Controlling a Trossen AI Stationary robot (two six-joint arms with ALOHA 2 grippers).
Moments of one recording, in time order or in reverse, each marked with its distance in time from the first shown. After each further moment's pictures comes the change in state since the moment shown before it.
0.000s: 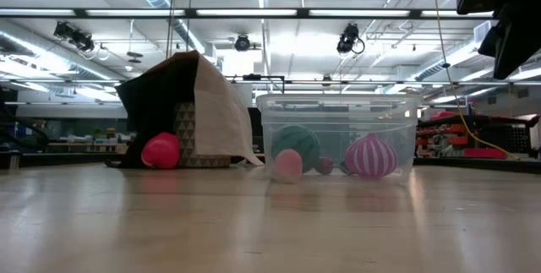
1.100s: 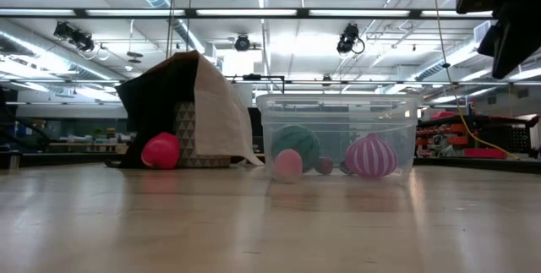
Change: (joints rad) left arm -0.106 -0.131 0.001 -0.438 0.241 -0.548; right arm 0.000 0.000 0.000 0.012 0.011 -0.002
